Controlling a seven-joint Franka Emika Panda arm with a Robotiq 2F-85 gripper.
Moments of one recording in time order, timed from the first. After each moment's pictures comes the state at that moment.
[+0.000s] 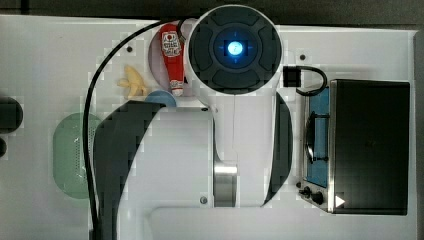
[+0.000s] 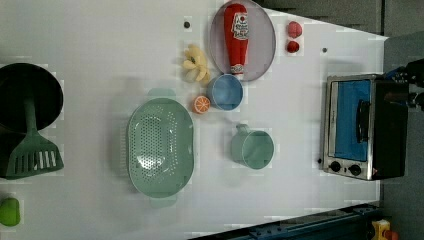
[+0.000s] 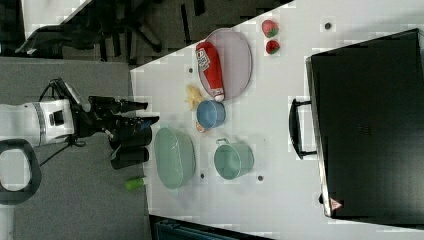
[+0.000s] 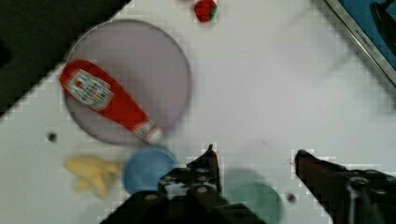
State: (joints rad) arm 0.01 -0.03 -0.01 -1.80 -0.03 0.22 -0.02
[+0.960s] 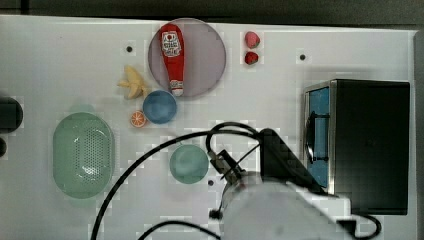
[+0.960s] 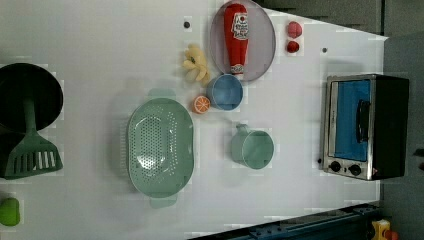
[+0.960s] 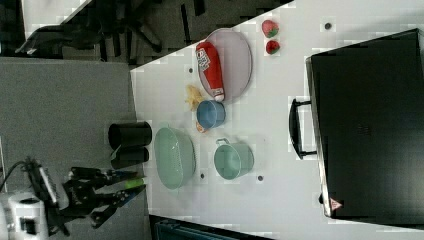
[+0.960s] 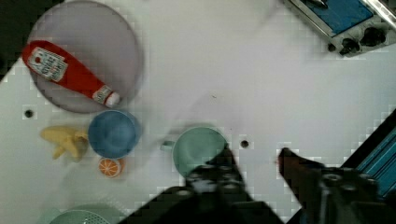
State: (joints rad) arm -0.02 -0.46 -0.05 -2.05 -0.01 0.06 0.03
